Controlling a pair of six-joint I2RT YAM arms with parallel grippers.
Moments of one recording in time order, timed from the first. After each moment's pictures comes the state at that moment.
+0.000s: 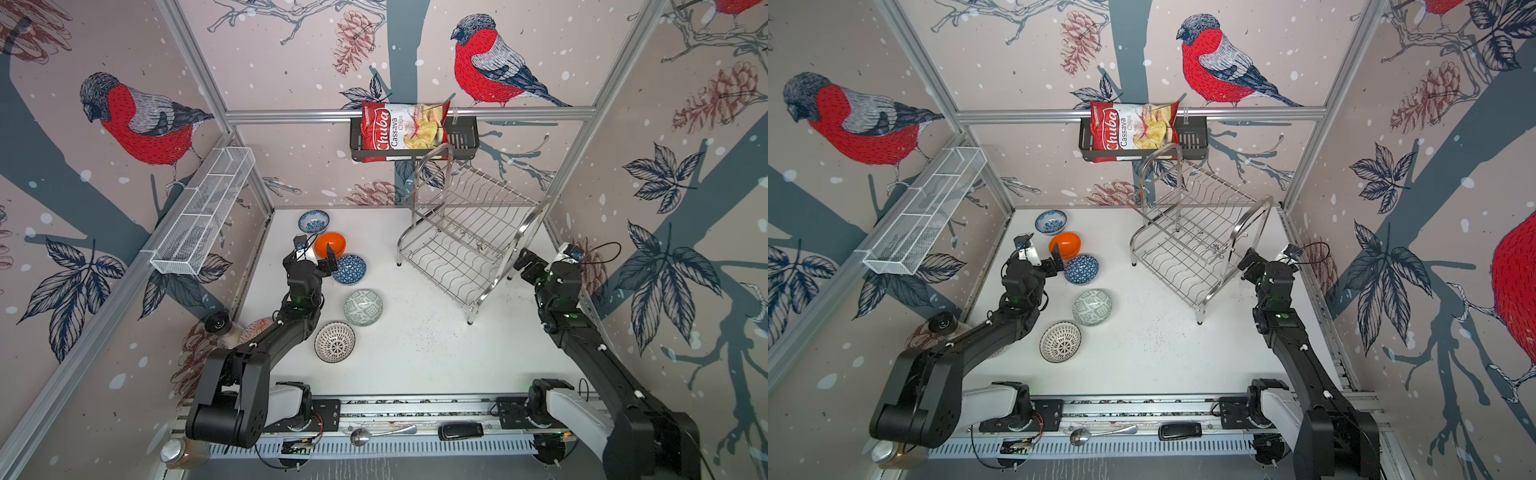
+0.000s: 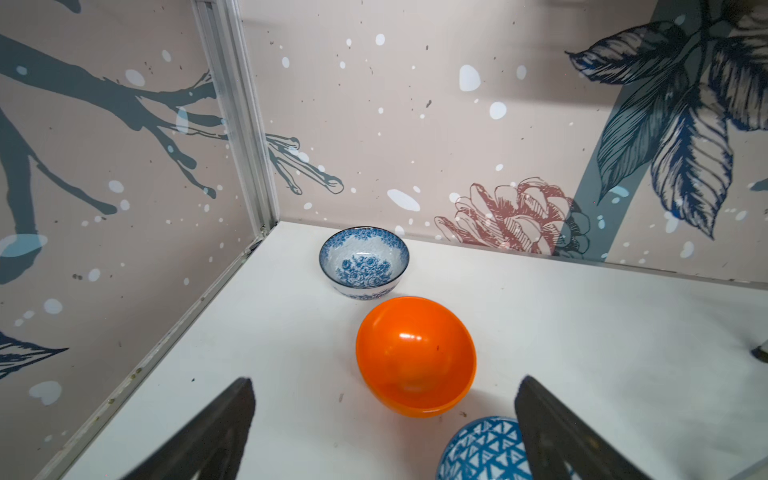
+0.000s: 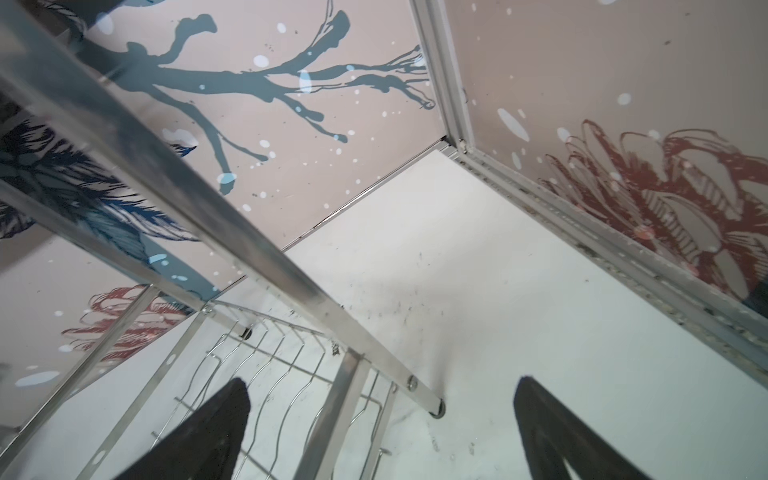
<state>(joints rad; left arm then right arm) -0.16 1.27 0.51 0.62 -0.29 -0.12 0.02 0.98 0.51 0.16 0.13 0.48</state>
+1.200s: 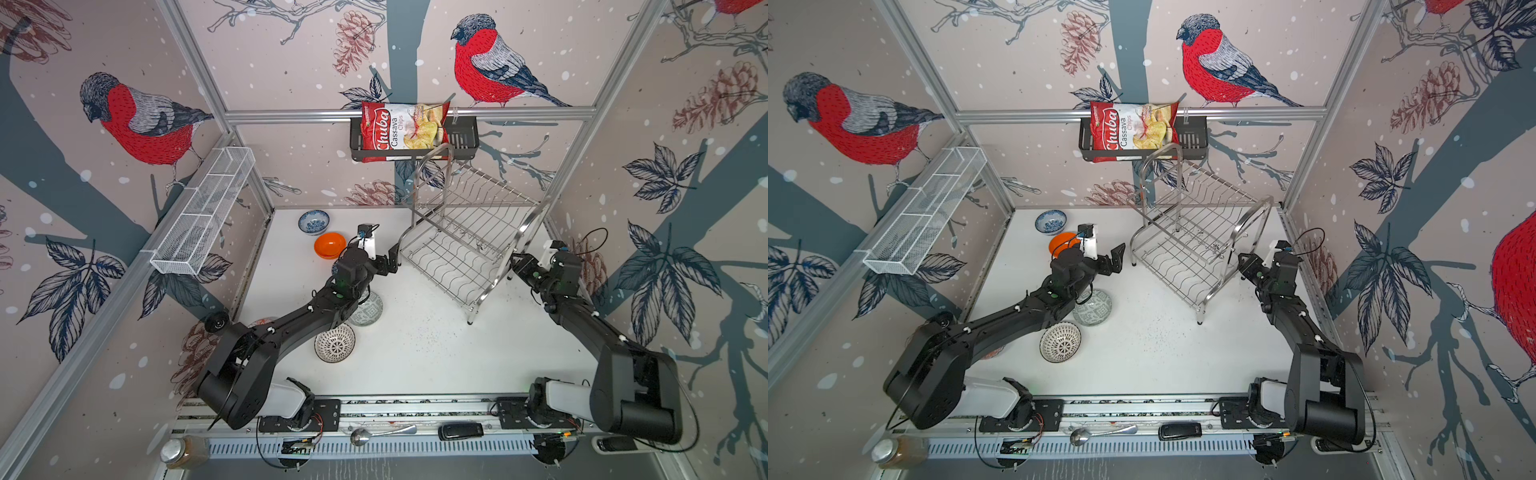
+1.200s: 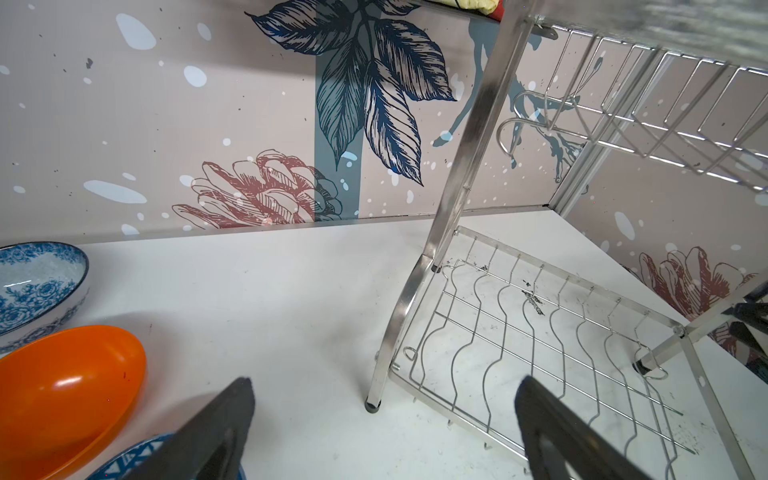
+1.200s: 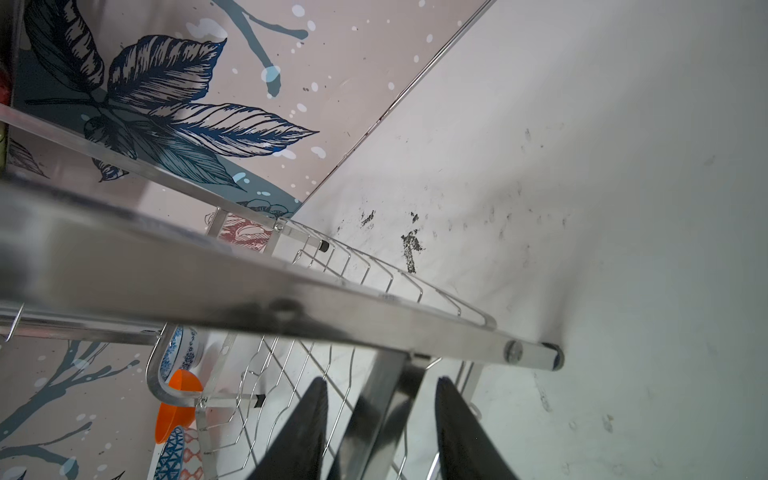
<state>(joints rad) -0.57 1.39 0.75 0.45 -0.16 -0.22 -0.13 1.28 0.60 0.21 -0.38 0.62</state>
